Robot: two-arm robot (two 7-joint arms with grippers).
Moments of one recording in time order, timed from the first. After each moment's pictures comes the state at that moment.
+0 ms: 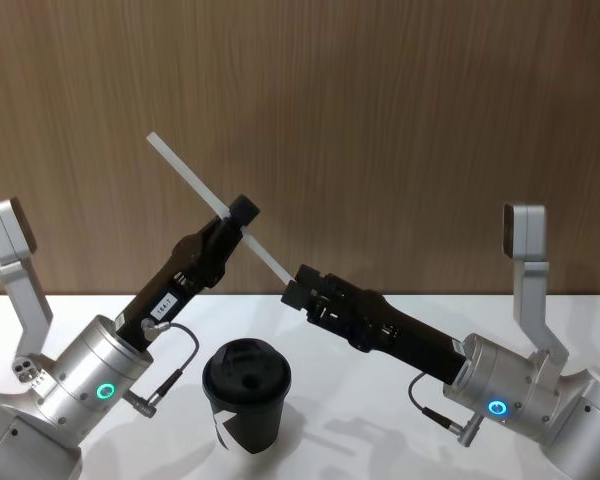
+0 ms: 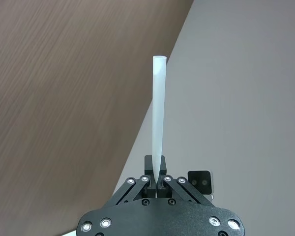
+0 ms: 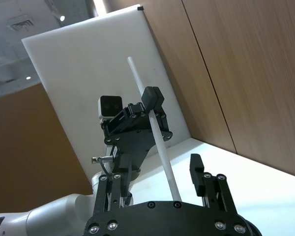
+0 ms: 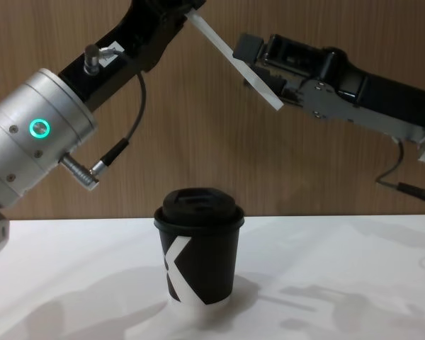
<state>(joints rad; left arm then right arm) -0.43 0.27 0.40 -1.35 -1.19 -0.07 -0.83 0.49 0.40 -0.48 -1.34 1.01 0.21 0.90</state>
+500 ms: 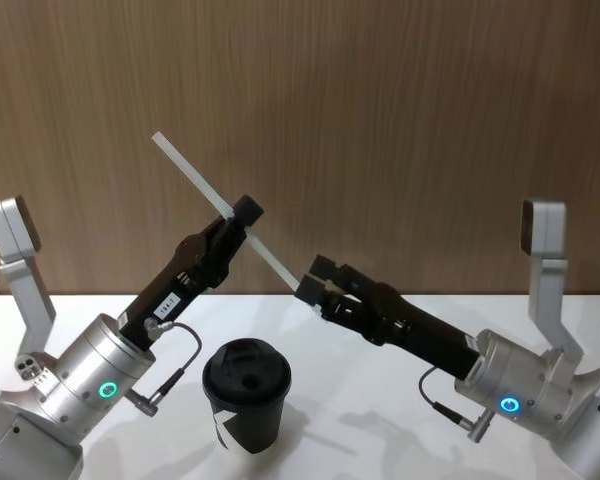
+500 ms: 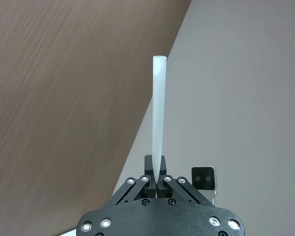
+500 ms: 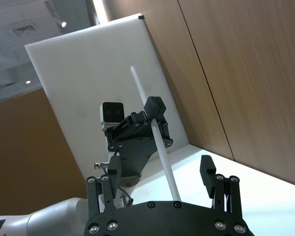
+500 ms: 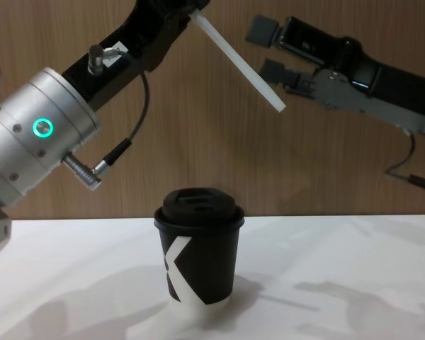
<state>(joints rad) -0.44 0.28 0.42 -1.35 -1.19 -0.07 -0.83 0.48 0.41 -0.47 -1.35 1.03 0.19 0.90</state>
